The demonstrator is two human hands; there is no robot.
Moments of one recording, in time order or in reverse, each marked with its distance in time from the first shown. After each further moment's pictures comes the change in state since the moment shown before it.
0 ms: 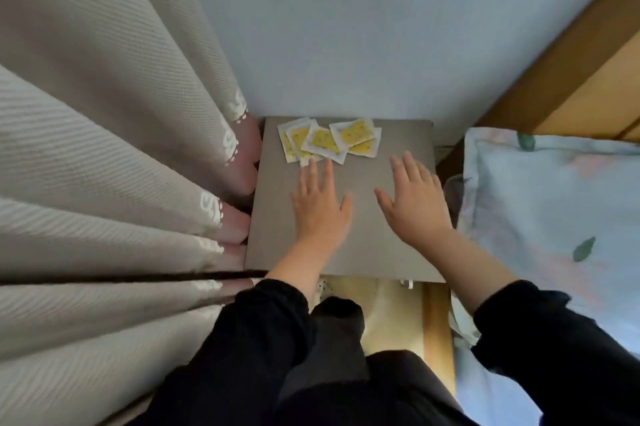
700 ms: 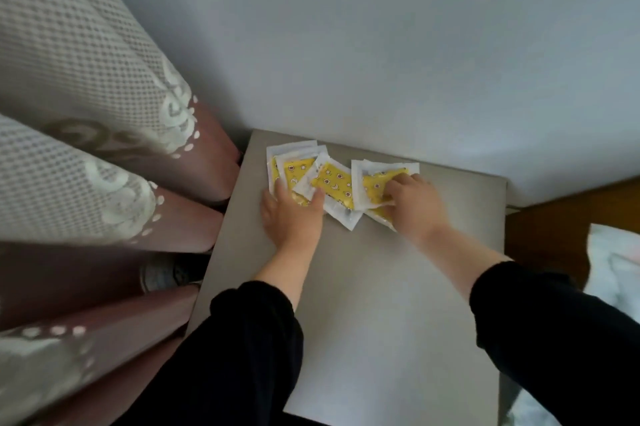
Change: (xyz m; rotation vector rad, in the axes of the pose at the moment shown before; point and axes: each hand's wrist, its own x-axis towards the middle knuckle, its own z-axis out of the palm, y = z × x) left_hand 0.233 -0.077 0.113 -0.416 0.213 -0.606; right_hand 0.273 0.041 0.145 -0.095 -0.130 -0.249
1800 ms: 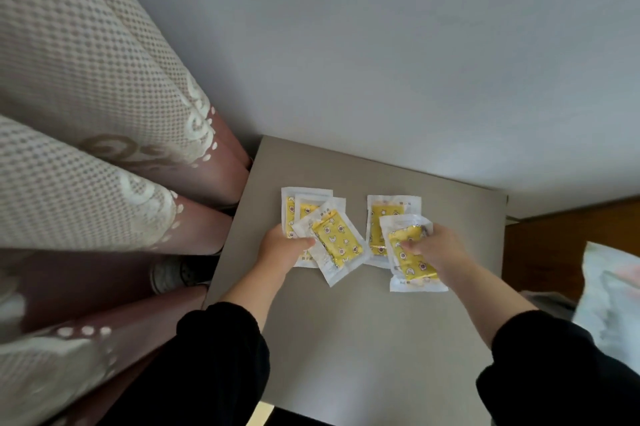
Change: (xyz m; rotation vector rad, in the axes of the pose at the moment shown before) left_hand 0.000 -0.042 -0.025 -0.459 -0.392 -0.258; right_hand -0.035 0.013 0.005 1.064 -0.239 0.722
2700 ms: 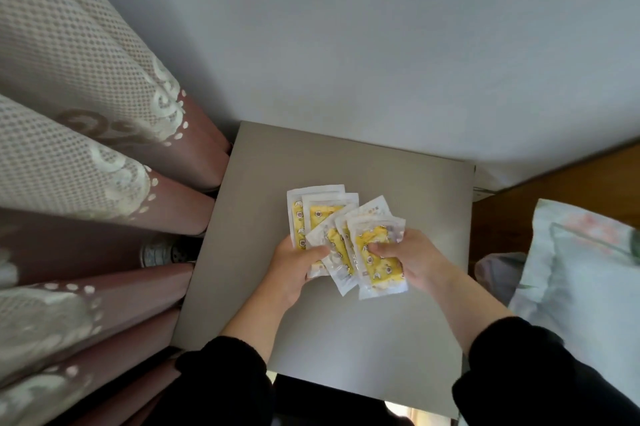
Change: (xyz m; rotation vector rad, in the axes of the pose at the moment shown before) left_hand -0.076 -0.027 0.040 -0.314 -0.258 -0.003; right_hand -0.049 0.038 -0.006 0.446 -0.349 0.052
